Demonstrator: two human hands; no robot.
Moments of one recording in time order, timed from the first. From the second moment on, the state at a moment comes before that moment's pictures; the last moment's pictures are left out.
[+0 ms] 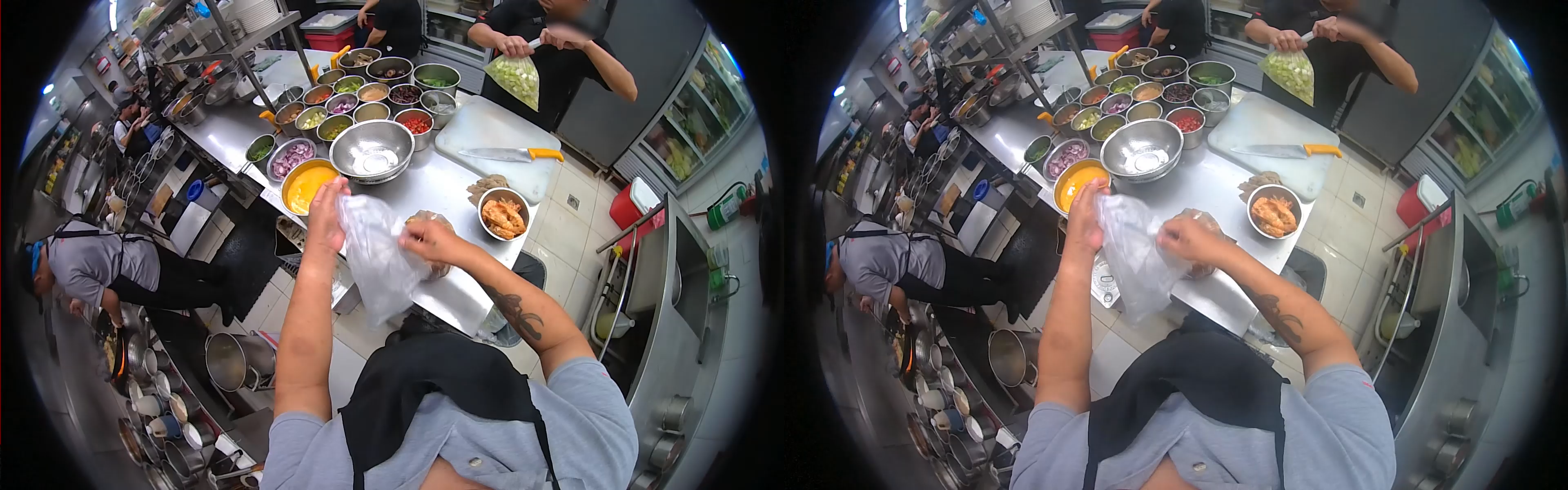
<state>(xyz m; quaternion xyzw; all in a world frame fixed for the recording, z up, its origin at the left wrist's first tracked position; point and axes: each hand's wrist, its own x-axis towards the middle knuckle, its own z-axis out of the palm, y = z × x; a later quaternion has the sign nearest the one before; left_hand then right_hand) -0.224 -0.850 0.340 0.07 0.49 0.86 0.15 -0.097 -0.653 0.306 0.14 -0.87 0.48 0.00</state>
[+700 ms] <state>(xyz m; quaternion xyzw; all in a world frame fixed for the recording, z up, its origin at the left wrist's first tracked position) -0.195 -0.900 0.286 -0.02 0.65 0.76 0.04 -0.144 -0.641 0.298 -0.08 -0.88 0.45 0.08</state>
